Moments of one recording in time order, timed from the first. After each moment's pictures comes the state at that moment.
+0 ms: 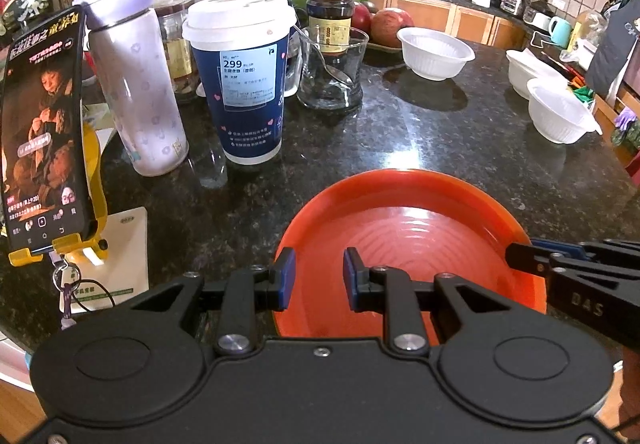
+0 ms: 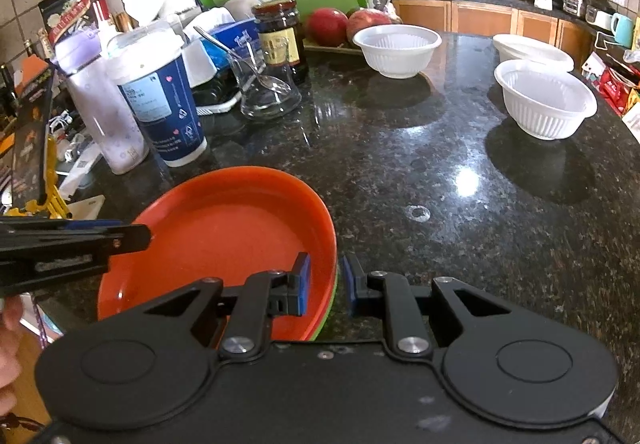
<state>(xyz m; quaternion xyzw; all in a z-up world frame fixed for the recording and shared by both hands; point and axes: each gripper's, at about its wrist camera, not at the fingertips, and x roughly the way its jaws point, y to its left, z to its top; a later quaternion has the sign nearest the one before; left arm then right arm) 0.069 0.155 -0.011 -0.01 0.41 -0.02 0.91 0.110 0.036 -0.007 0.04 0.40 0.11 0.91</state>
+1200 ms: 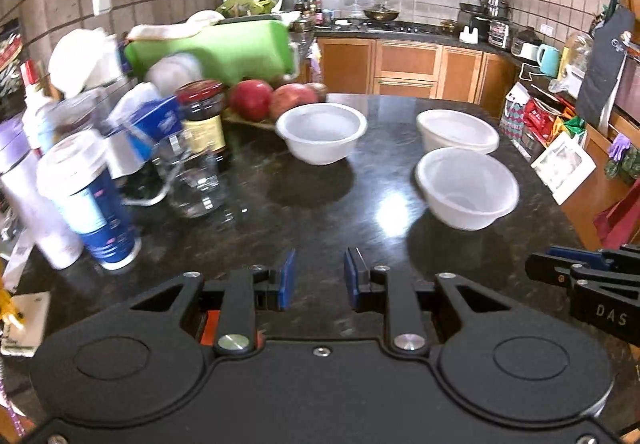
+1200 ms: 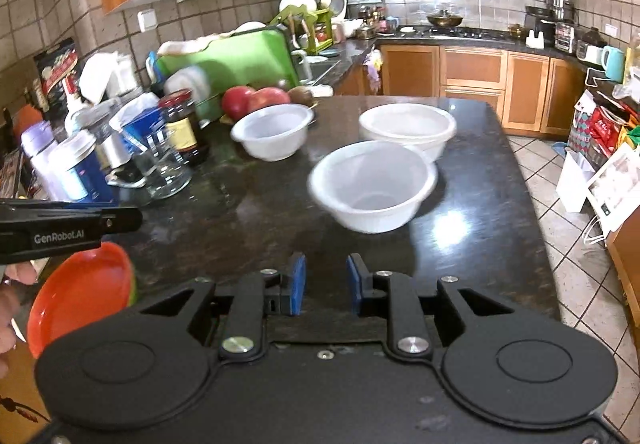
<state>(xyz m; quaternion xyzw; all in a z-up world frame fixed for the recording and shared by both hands) 0.129 -0.028 0.035 0.01 0.34 0.00 0.94 0.153 -0.182 0.030 0.04 0.34 0.13 0.93</state>
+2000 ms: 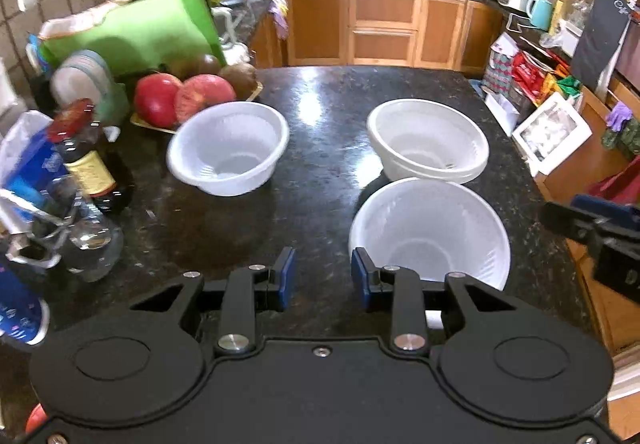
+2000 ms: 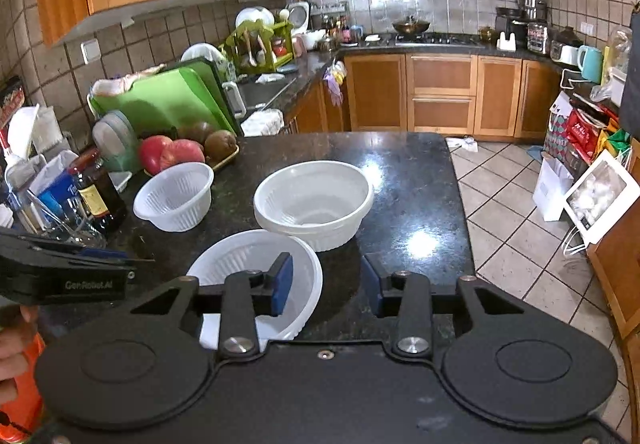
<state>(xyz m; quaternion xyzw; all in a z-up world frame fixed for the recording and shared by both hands) 0.263 -0.096 0.022 0.03 0.43 -0.04 0.90 0.281 -0.253 0.034 0.05 0.34 0.09 0.94</state>
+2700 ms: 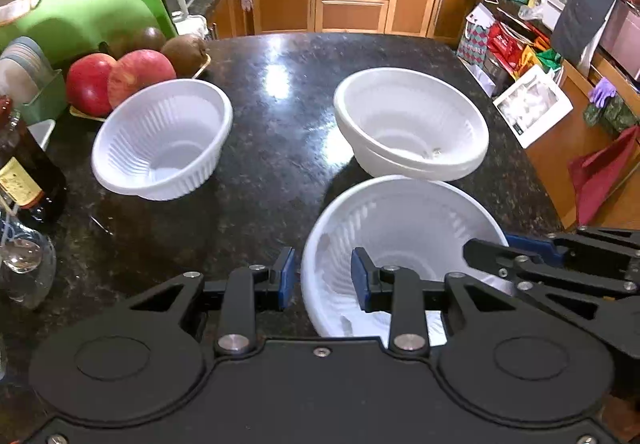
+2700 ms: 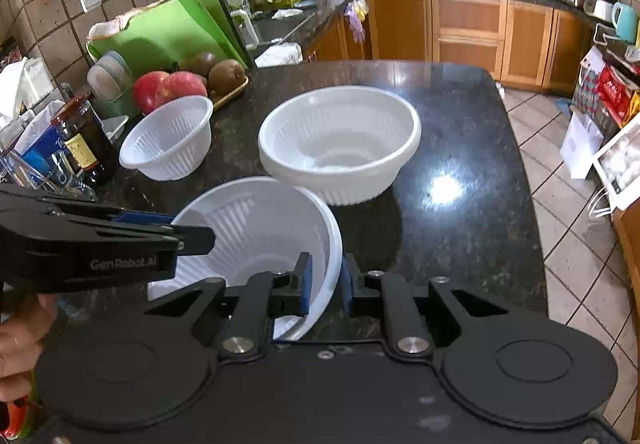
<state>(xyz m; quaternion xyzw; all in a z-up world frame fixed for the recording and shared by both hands) 0.302 -0.113 -0.006 0.02 0.47 -0.08 0.88 0.333 -0.229 -0.015 0.05 0.43 0.12 0.90</state>
